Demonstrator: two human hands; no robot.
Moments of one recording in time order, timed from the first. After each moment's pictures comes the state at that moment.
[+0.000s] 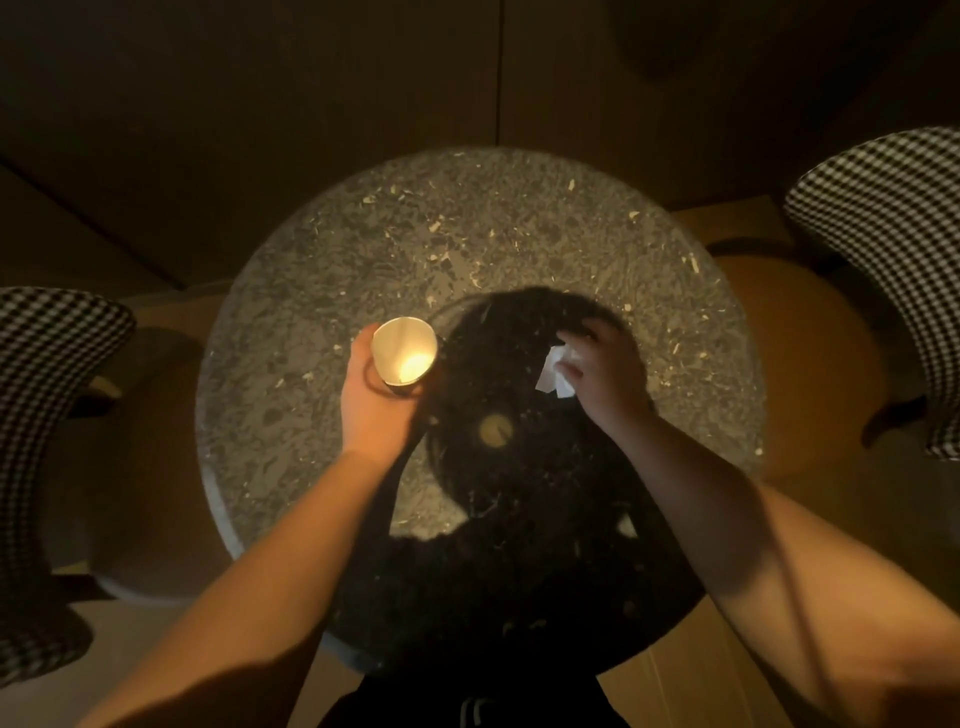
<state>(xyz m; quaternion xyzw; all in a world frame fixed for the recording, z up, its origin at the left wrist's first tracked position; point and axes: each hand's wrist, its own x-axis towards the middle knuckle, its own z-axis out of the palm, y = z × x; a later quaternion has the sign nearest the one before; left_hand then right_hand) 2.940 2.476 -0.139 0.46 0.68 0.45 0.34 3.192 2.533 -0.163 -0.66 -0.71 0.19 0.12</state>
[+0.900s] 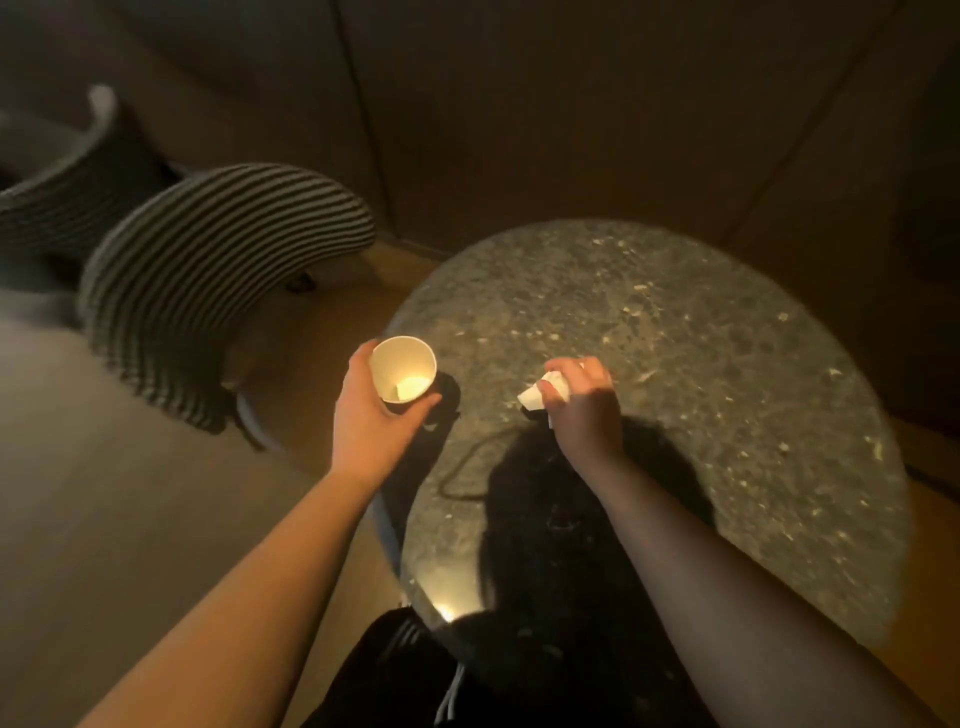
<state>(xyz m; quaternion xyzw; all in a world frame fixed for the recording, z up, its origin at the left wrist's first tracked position) 2.859 2.326 -0.099 0.33 0.83 0.44 0.12 3.036 2.484 -0.107 -0.45 -0.81 0.31 0.22</state>
